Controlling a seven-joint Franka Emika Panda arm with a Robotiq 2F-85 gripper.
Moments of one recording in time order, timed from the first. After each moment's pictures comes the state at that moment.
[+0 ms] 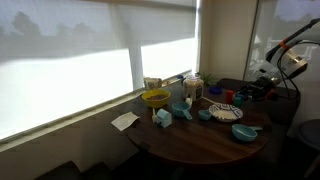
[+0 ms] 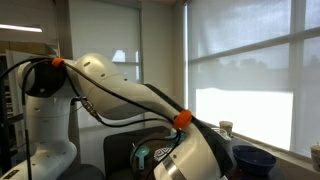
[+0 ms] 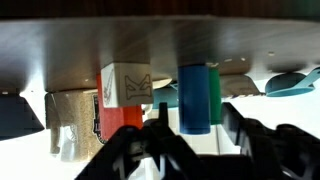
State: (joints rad) arm -0.44 0.18 -0.39 -2.20 1.10 1.59 -2.33
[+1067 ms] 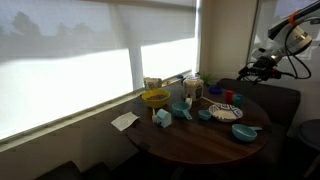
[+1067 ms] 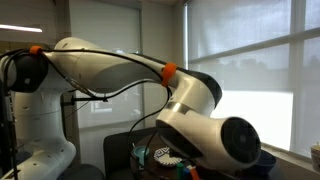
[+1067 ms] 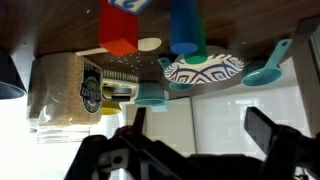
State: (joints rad) arm -0.40 0.01 -0.38 -2.05 0.86 1.56 -2.12
